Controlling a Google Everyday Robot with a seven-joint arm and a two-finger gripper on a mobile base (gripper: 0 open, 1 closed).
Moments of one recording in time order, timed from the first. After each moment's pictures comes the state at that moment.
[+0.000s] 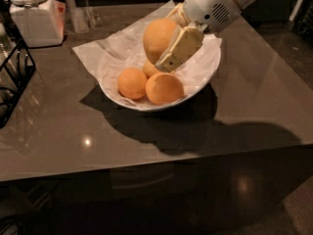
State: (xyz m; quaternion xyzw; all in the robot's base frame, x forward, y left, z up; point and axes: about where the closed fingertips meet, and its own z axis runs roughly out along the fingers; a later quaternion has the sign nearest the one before) arm 0.518 -0.021 1.002 -0.66 0.64 0.23 0.31
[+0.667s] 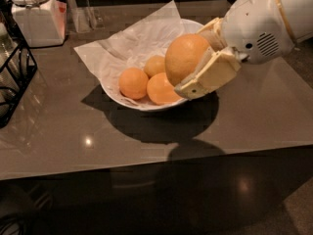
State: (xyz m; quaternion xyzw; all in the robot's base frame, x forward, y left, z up) arm 0.444 -0.064 1.013 -0.59 0.69 0.21 0.37
